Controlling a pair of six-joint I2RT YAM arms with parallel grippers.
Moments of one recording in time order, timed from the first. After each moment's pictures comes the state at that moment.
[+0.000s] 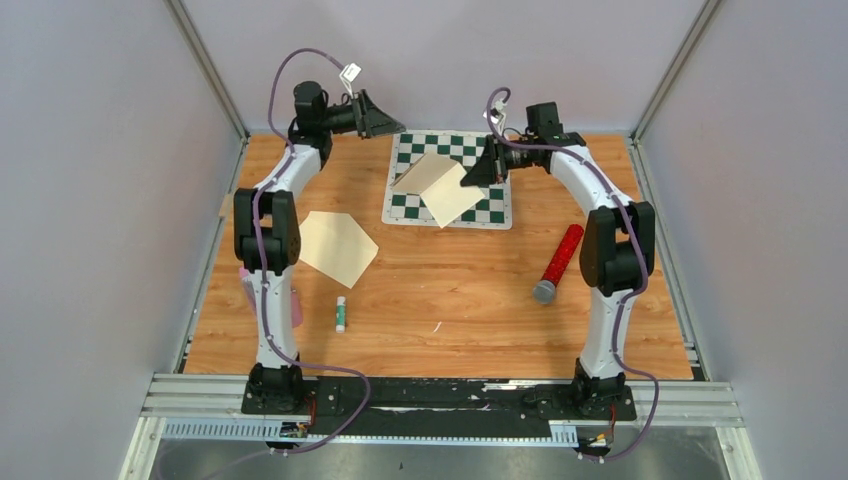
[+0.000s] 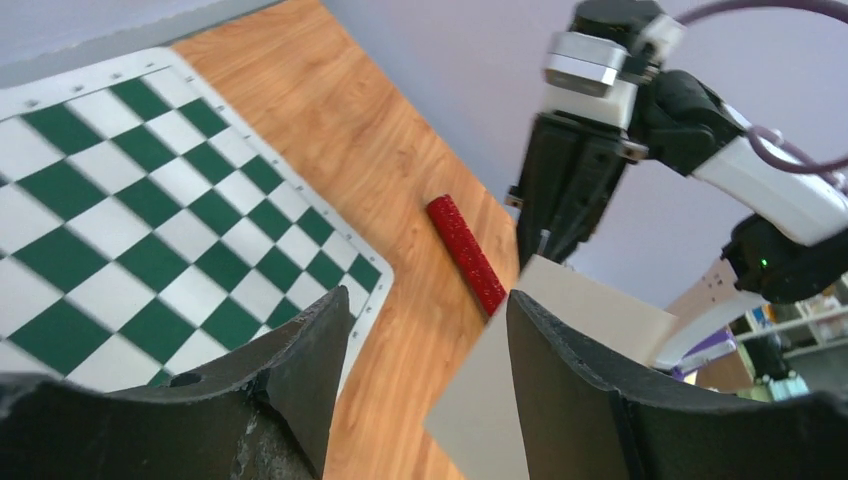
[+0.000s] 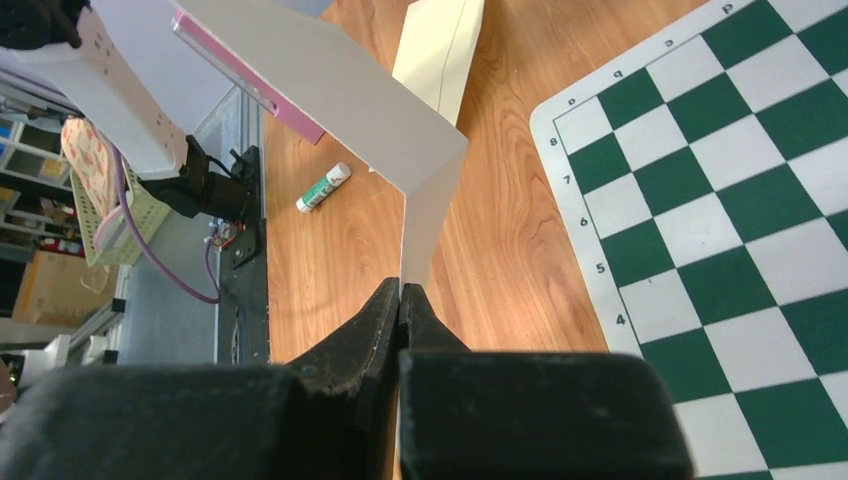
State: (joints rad) left arm -0.12 2.24 1.89 0.40 1.21 -0.80; right arm 0.18 2.07 1.80 -0.56 -1.21 -0.11
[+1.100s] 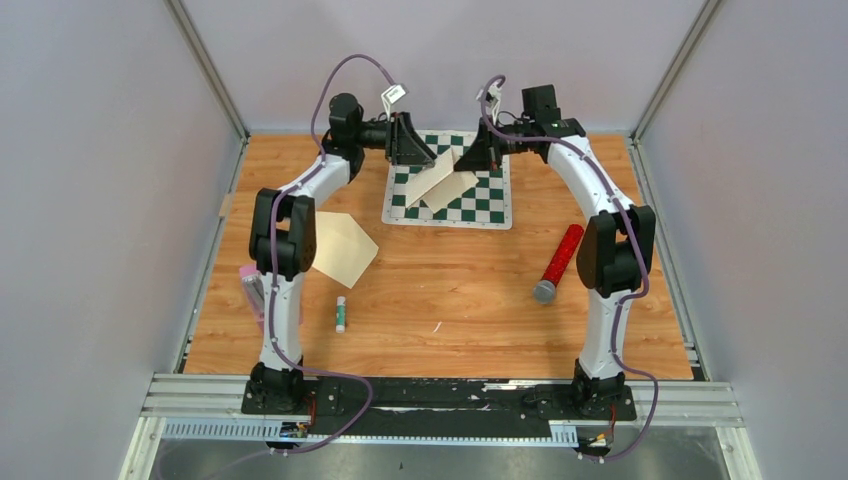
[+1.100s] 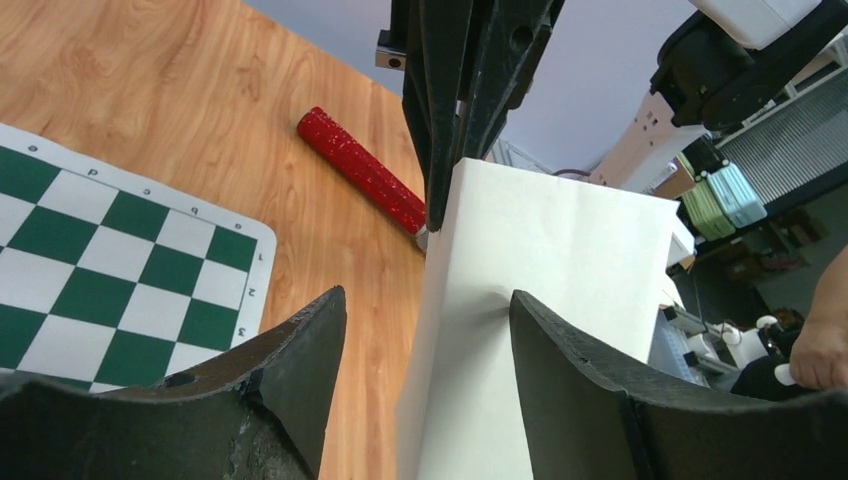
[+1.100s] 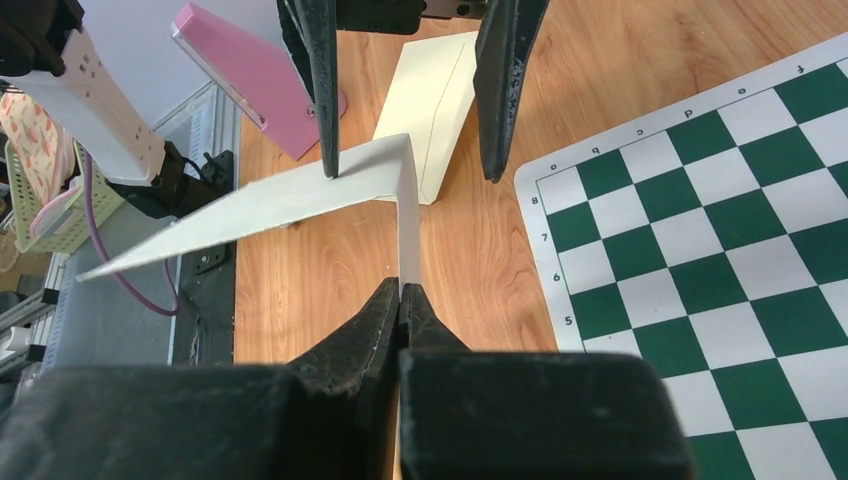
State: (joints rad) left arm -0.26 2.23 1.80 0.59 1.45 -0.79; right arm 0.22 2.06 1.95 -0.61 -1.18 -0.19
